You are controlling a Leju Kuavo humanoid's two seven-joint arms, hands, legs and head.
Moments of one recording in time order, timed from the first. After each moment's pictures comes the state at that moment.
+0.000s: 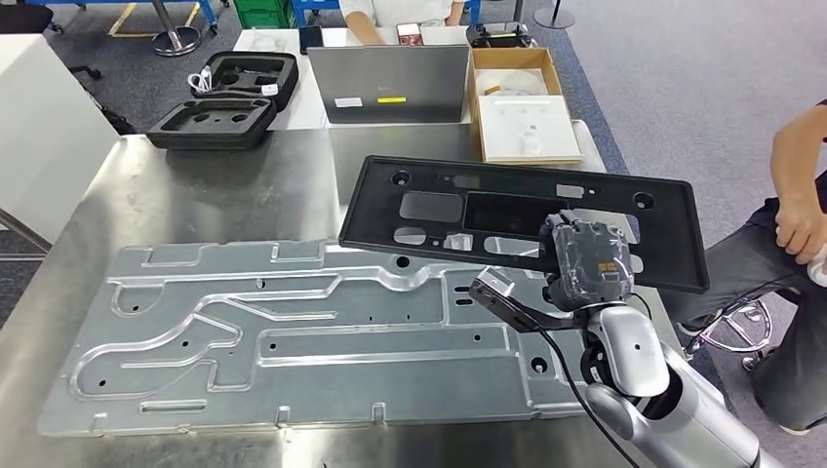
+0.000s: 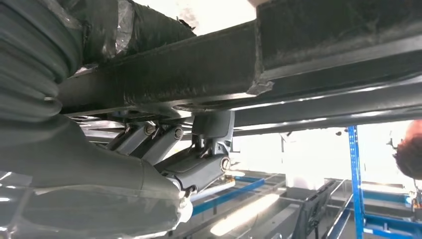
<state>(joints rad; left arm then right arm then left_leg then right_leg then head) -0.13 0.09 -1.10 -0.23 0.73 0.23 -0.20 -0.46 -0.46 0.62 -1.45 1.14 -0.13 0.42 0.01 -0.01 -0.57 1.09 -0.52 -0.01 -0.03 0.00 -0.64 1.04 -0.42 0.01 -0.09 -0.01</state>
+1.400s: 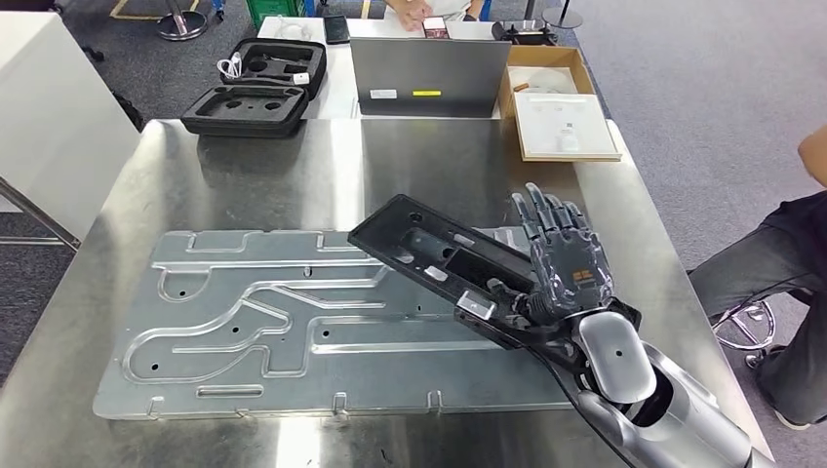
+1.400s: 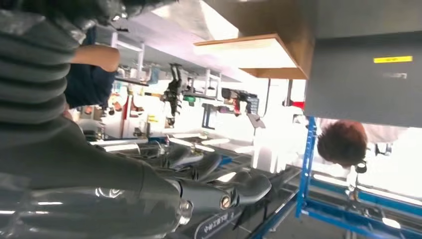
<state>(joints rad) -0.14 0.09 -1.10 -0.23 0.70 0.23 -0.24 -0.48 -0.45 0.69 -1.43 1.24 -0.06 0.34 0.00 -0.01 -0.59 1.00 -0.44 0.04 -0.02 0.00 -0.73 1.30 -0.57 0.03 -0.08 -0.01</state>
